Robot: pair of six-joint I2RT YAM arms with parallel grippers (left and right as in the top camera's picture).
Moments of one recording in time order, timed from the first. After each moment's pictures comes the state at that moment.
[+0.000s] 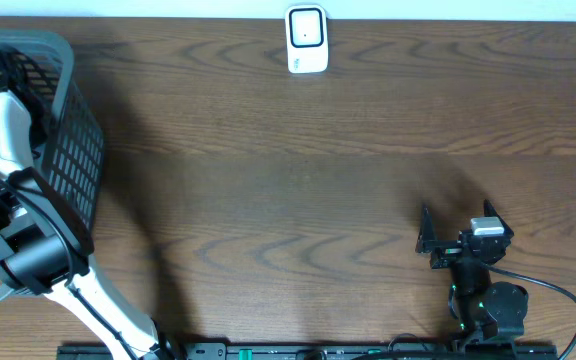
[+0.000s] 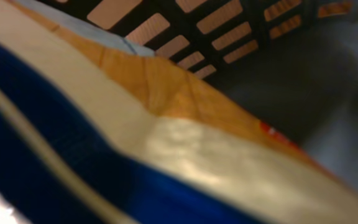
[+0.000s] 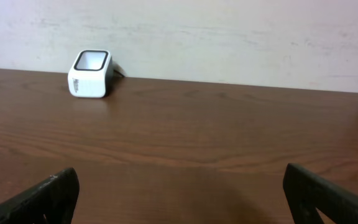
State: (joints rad) left arm 0.49 2.11 1.76 -0.97 -0.69 -0.44; right arm 0.04 0.01 0.01 -0.07 -0.03 -0.03
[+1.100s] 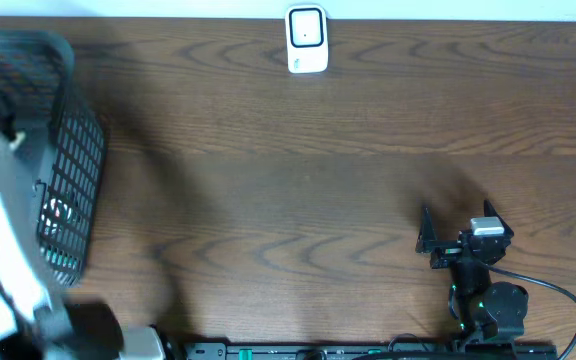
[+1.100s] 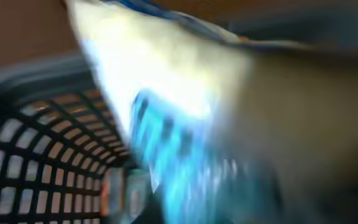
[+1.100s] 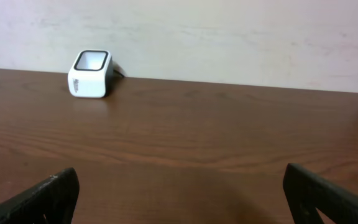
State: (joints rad) left arm 0.46 1.61 1.75 -1.05 -0.71 -0.61; right arm 0.04 0.01 0.01 -0.07 -0.03 -0.03
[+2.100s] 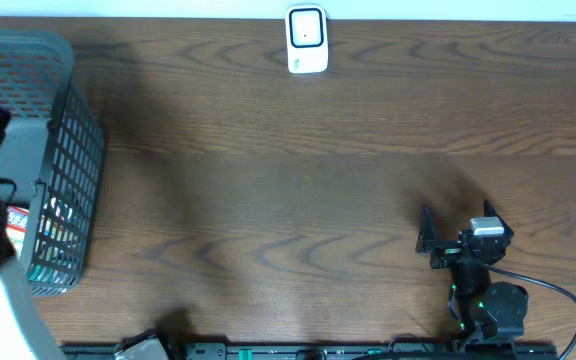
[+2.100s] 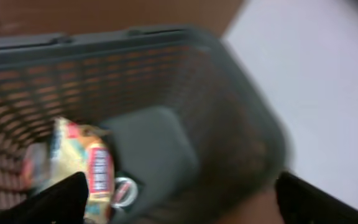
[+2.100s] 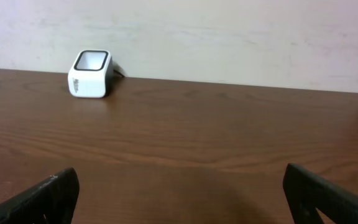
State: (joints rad) left arm 0.45 1.24 1.75 -1.12 -0.31 -0.61; right arm 0.04 0.01 0.01 -0.07 -0.03 -0.03
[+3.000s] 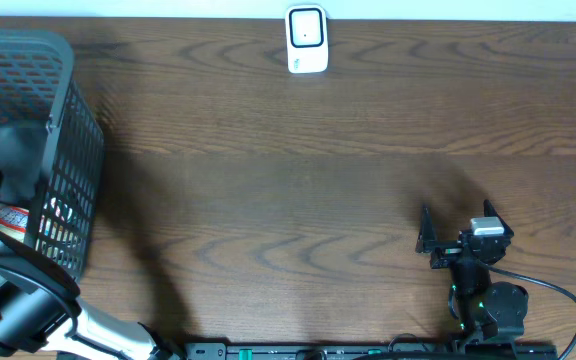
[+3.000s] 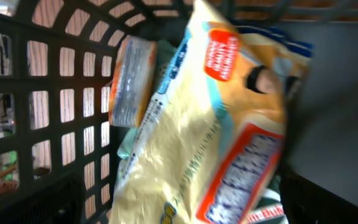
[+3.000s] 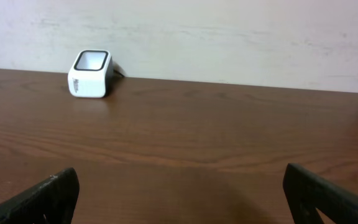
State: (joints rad) left arm 0.78 1.87 1.68 -1.30 -0.32 -0.80; right arm 0.04 0.01 0.01 -0.07 -0.03 -0.03
